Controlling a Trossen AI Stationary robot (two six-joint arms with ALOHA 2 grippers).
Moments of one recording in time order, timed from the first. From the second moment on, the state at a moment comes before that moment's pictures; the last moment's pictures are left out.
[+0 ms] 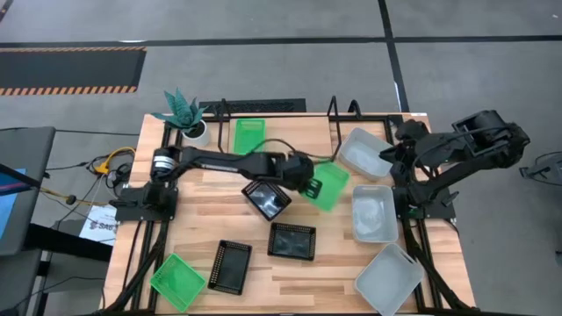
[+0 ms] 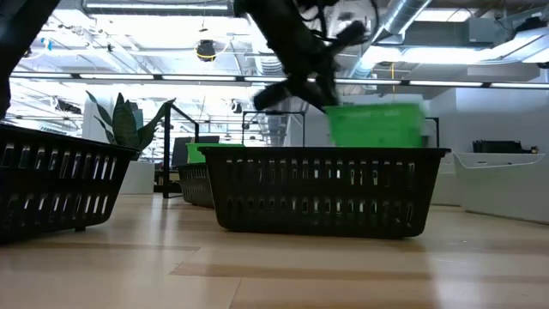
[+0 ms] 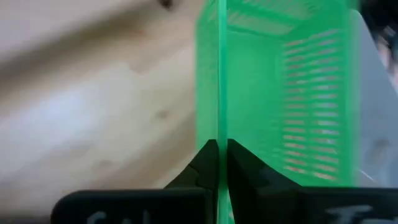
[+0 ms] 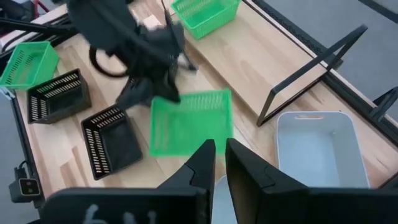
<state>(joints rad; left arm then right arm) 0.03 2.00 1.71 -0.62 -0.16 -0.96 0.31 1.07 1.71 -1.57 0.49 0.80</state>
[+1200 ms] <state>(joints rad) 0.35 1.69 1.60 -1.24 -0.49 -1.09 0.31 1.08 1.71 -1.57 0.58 0.77</state>
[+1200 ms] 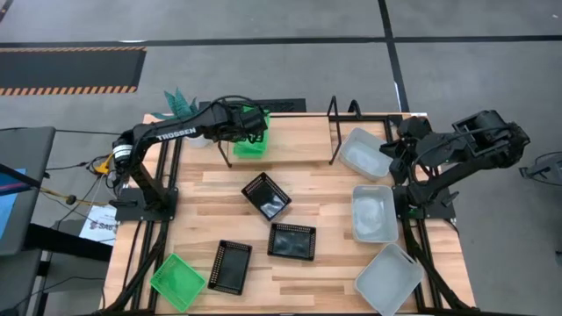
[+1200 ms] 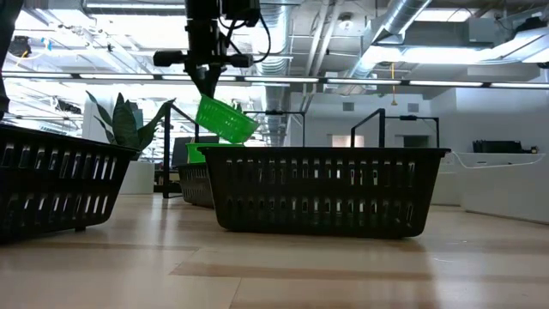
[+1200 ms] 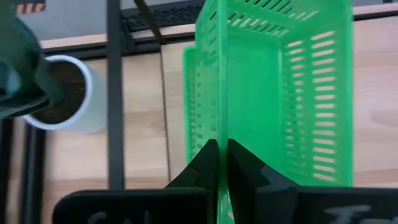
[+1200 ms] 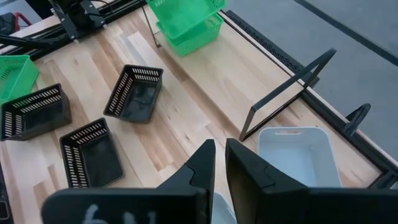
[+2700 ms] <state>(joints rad) 0.22 1.54 2.01 -1.29 -0.51 -0.90 0.10 1.30 1.71 -0.99 0.44 0.05</state>
